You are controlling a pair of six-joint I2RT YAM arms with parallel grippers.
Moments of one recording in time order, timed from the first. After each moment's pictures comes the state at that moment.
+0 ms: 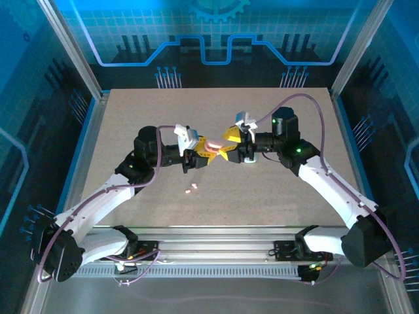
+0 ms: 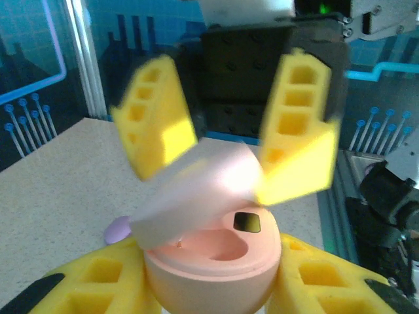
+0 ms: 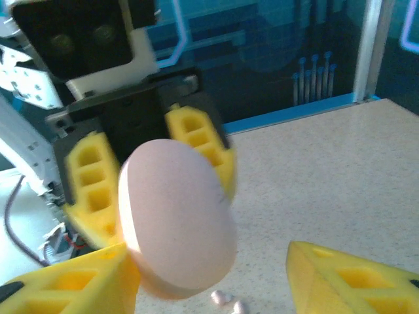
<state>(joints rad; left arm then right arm) -0.51 1.13 0.82 0.15 0.76 0.07 0.44 1.25 1.05 -0.13 -0.91 -0.11</state>
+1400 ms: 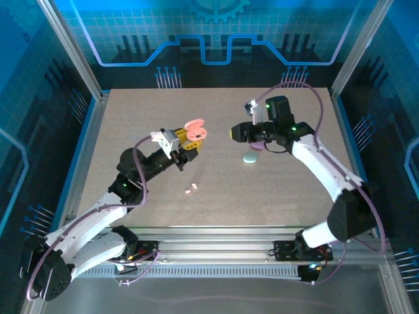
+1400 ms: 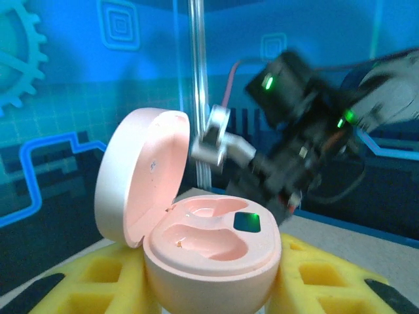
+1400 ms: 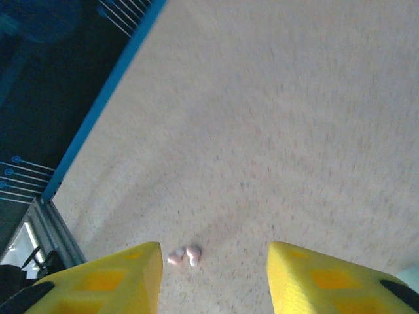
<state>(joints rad) -0.53 0.93 0.61 0.53 0.34 -0.02 0.35 1.50 1.27 -0.53 -0.56 0.27</state>
